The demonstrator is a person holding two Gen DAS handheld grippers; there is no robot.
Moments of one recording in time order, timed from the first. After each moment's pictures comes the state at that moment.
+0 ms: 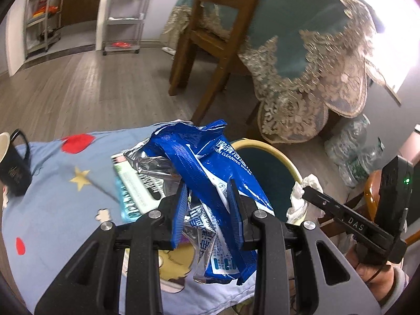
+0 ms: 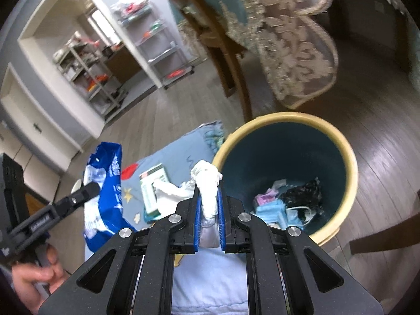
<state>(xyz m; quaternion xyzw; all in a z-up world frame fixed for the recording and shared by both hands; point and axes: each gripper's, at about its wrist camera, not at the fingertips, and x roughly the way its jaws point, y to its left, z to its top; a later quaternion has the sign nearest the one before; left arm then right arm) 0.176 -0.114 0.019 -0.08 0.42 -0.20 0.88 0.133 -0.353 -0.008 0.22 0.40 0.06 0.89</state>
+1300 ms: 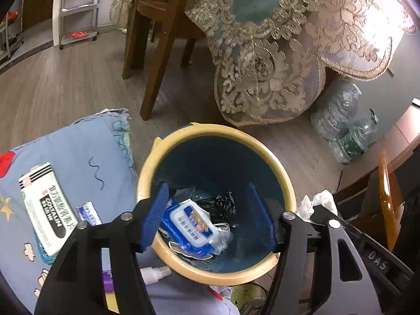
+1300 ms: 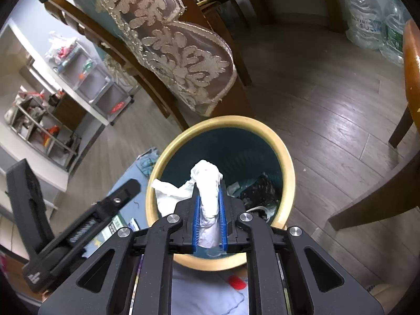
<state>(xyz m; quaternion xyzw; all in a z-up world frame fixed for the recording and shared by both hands) 0.243 -0.249 -0.044 -0.04 0.46 -0.26 0.85 0.130 -0.425 -0.041 0.31 0.39 -0.10 0.86</state>
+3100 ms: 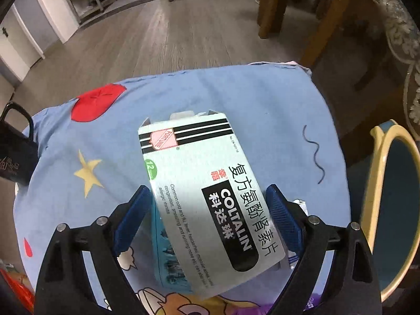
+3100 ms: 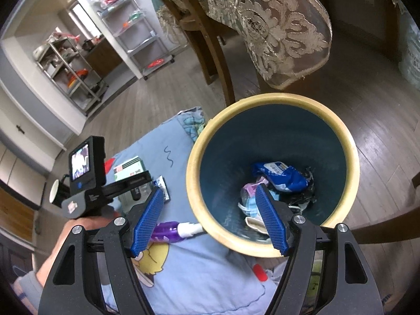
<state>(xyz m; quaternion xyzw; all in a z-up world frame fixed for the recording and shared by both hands) 0.313 -0.107 -0.142 0.00 0.56 0.05 0.83 0.156 -0.344 -0.043 0.21 0.44 0.03 0.87</state>
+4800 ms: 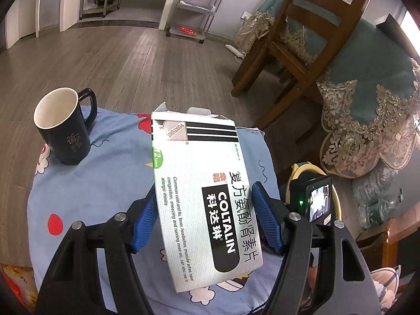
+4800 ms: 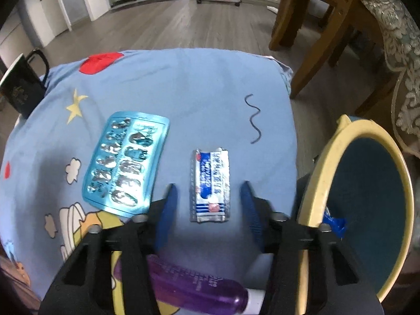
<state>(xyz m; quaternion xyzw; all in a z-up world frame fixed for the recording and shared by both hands) 0.194 0.028 -0.006 -0.17 0.45 -0.06 0.87 0.257 -0.170 -0.137 -0.08 0.53 0.12 0.84</state>
